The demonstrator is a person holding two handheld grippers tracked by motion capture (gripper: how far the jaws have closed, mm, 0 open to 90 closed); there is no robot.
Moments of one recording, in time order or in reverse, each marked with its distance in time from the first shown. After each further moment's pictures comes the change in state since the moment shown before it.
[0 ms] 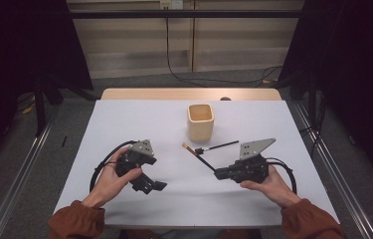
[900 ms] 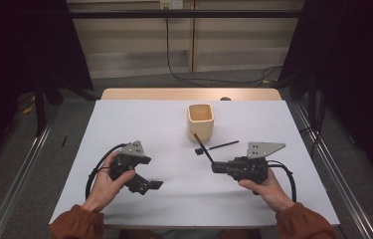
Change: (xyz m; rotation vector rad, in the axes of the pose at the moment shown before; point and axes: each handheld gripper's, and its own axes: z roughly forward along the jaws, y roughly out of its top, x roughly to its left) left arm 0.003 -0.024 -0.007 -0.103 0.063 -0.052; right arm 0.000 -0.009 0.000 -0.279 -0.020 0.032
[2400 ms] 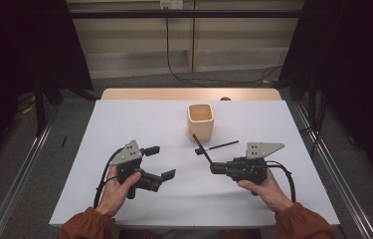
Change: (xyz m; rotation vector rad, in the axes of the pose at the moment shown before) left arm -0.026 0.009 0.015 -0.466 0.061 0.008; right arm 0.002 0.000 0.004 0.002 0.029 0.005
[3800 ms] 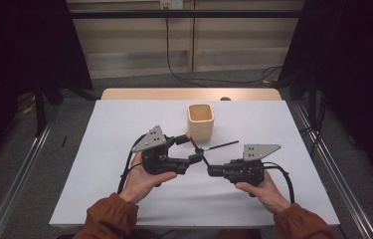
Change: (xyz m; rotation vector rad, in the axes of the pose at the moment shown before) left arm -0.019 0.044 0.046 -0.106 -0.097 -0.009; right arm 0.003 -0.003 0.006 0.004 0.024 -0.002
